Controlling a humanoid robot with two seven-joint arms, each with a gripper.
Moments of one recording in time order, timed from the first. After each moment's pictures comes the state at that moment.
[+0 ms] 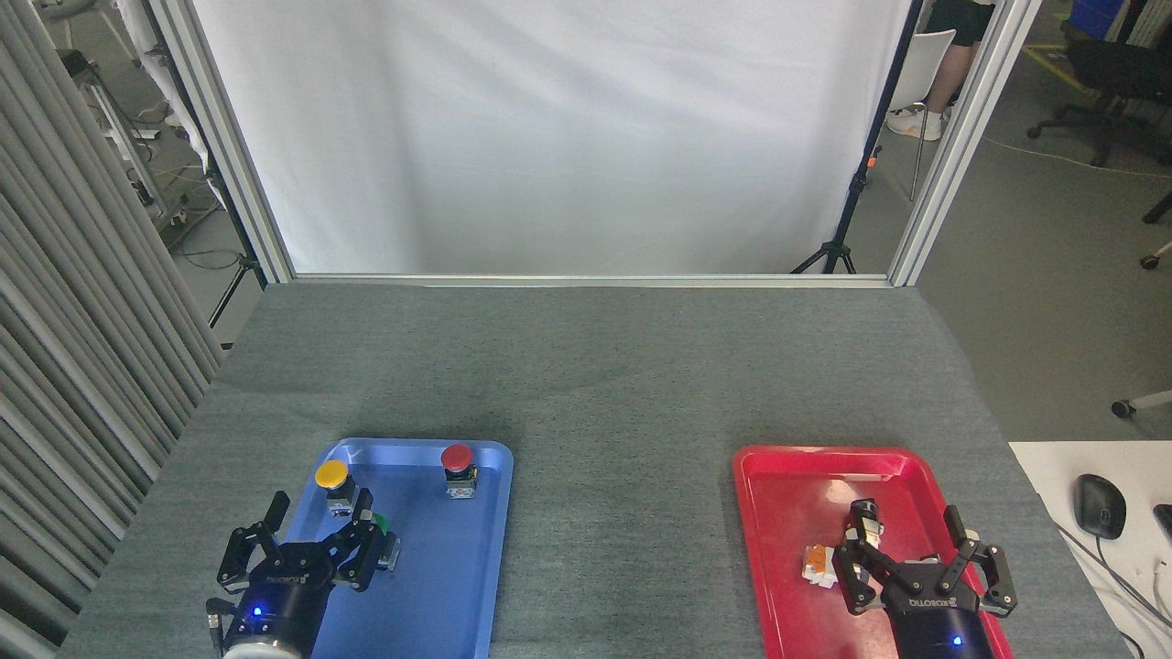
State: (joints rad) left arm -0.02 0.13 0.03 -1.45 -1.31 -0.07 0.14; right arm 0.11 -0.09 -0.08 -1.58 1.51 0.01 -0.09
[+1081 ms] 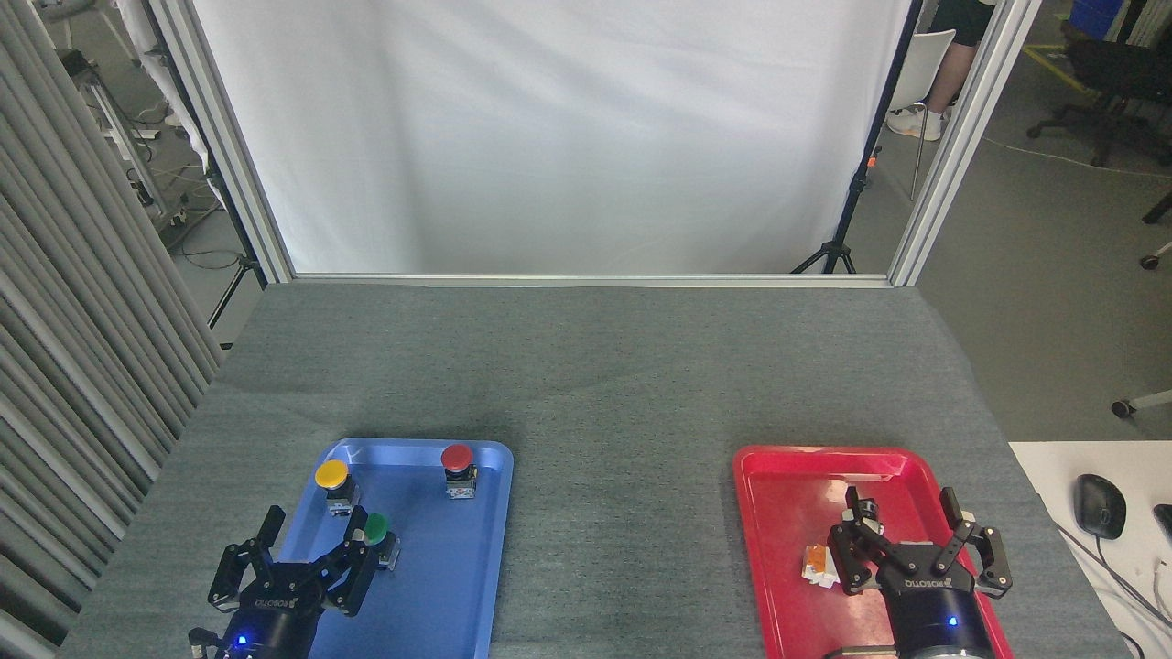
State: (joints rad) left arm 0.04 0.13 0.07 -1.46 -1.30 -0.18 0.22; right arm 0.07 -0.08 -0.08 -1.59 1.51 0.01 -0.08
